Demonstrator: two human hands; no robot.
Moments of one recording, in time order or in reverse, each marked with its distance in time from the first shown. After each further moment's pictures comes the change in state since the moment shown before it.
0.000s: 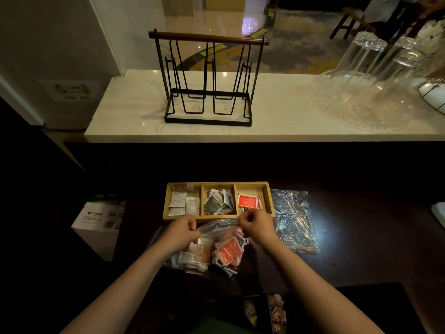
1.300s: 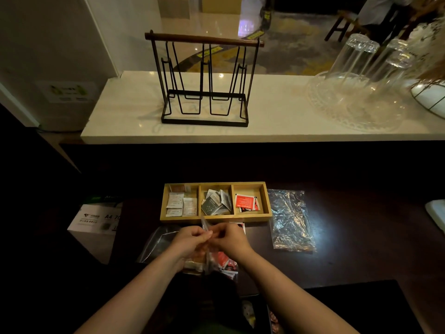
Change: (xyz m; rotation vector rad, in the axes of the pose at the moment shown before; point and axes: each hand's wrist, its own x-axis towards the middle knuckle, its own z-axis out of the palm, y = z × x) left_hand 0.012 -0.017 0.040 -0.492 -0.073 -0.149; right_hand -0.019 -0.008 0.052 0.125 -0.203 -0.110
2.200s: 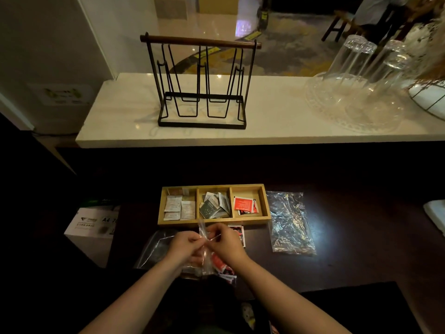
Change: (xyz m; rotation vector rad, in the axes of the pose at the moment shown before) left_hand -0.001 -0.001 -0.002 0.081 0.065 0.029; right_hand 0.008 0.004 0.009 -0.033 0.066 -0.042
